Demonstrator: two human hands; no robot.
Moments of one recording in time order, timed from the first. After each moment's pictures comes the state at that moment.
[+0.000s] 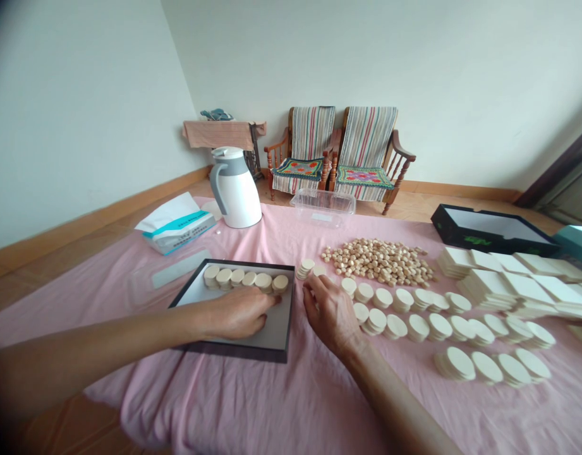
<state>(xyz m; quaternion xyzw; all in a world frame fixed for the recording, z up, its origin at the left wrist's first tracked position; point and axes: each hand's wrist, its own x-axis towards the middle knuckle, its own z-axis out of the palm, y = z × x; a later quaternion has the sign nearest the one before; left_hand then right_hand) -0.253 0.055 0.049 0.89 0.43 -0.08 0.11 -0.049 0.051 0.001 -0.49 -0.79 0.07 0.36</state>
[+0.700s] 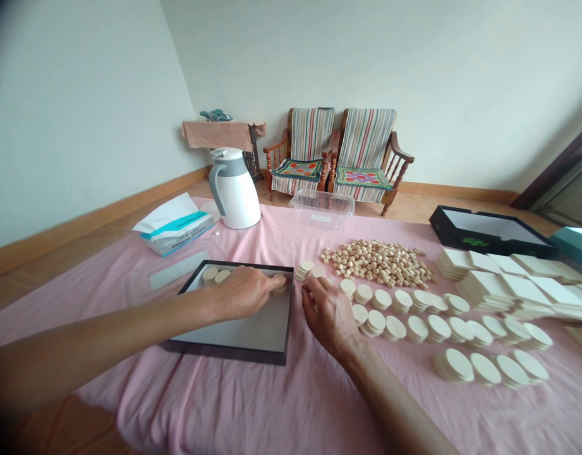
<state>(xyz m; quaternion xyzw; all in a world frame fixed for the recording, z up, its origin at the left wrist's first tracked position) -0.251 0.076 0.061 0.91 0.40 -0.05 -0.05 -0.050 0.050 0.004 -0.48 -0.80 0.07 0.36</state>
